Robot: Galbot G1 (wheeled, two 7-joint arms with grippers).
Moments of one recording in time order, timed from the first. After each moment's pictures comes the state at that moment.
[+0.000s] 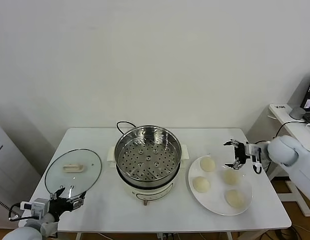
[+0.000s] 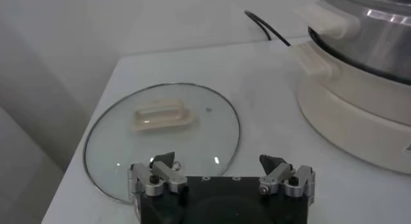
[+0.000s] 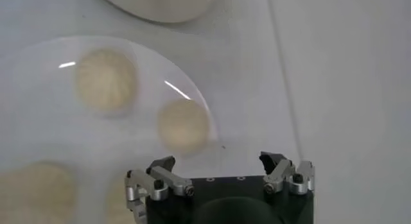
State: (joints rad) left arm 1.60 -0.86 -0.59 -2.05 -0.65 0.51 -0.17; right arm -0.28 0.56 -0.38 1.32 -0.04 0.00 -0.90
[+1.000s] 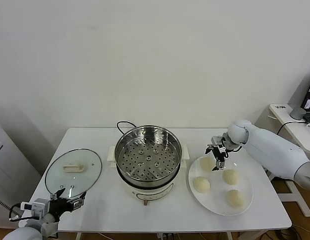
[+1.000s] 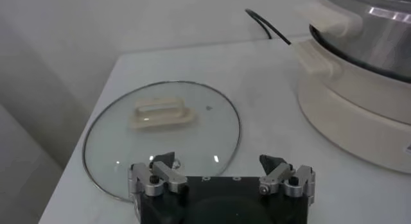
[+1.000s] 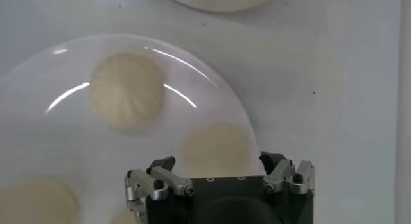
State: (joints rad) left arm 1.60 -0.87 -0.59 -2.05 -0.65 0.51 -0.16; right arm 0.08 0.85 -0.92 0.98 -0.02 -0.02 -1.03
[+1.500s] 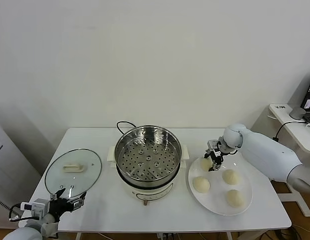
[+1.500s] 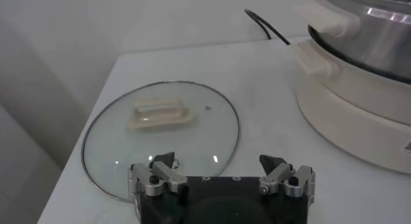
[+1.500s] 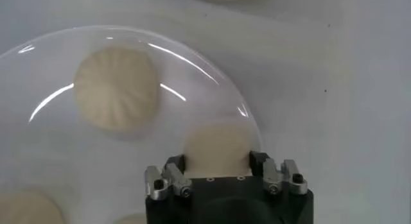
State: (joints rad) left arm 1.60 -0.87 -0.59 -2.05 -0.65 0.51 -0.16; right arm 0.05 0.87 -0.90 0.98 -0.05 -0.04 -1.01
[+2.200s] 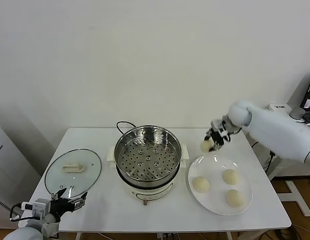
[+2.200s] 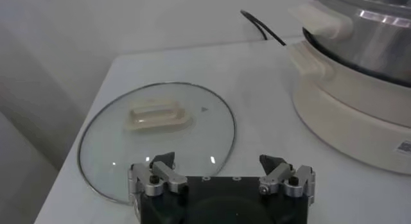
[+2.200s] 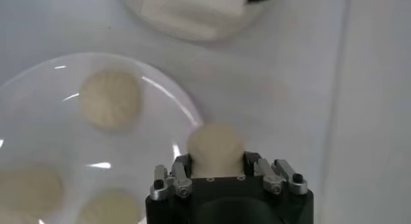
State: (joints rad) left arm 1.60 -0.87 -0.58 -2.06 -0.65 0.51 -0.17; right arm 0.40 0.83 -1.08 1.09 0.10 0.05 -1.10
